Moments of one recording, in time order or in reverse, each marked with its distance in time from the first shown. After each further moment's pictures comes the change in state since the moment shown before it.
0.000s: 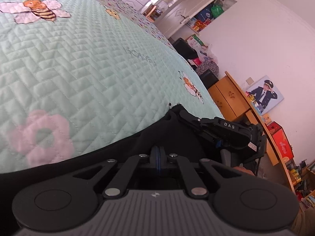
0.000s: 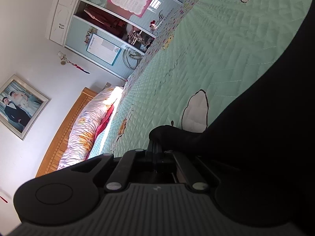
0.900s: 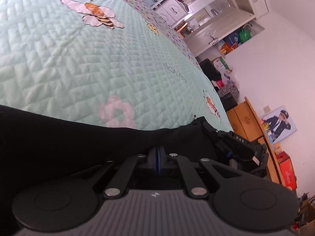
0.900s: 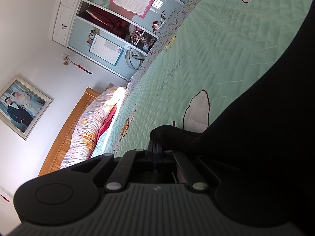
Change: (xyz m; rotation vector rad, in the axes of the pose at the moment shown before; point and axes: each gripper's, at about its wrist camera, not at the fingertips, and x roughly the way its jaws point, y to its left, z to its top) left arm -0.067 0.017 -0.021 -0.167 -0.076 0.112; right arm 0.001 -0.002 0.001 -0.001 -0.003 0.022
